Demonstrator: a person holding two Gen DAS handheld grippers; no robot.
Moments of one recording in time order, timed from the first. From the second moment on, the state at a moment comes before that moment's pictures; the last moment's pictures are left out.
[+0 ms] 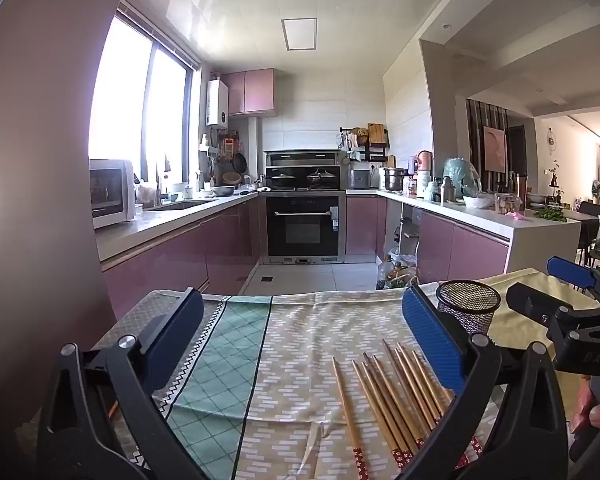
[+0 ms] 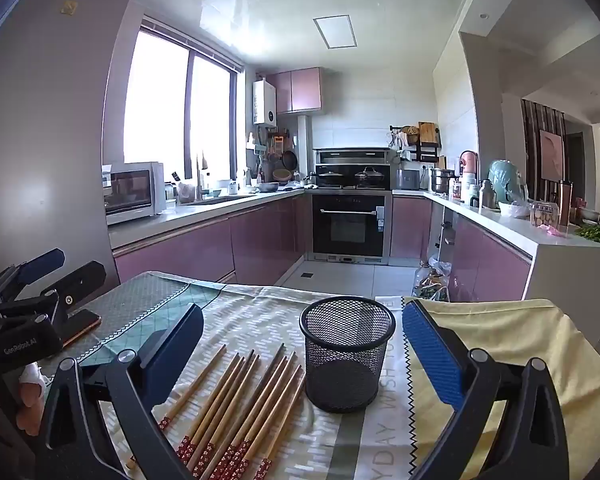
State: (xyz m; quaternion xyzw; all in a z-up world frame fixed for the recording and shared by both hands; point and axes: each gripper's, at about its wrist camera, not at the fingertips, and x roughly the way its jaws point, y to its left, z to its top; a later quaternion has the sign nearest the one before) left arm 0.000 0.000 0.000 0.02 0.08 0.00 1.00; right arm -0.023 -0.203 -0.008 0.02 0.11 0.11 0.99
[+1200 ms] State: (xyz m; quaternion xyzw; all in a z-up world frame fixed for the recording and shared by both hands) left arm 0.001 -0.006 0.002 0.01 0.08 0.00 1.00; right arm -0.027 -0.201 -0.006 0.02 0.10 0.11 0.99
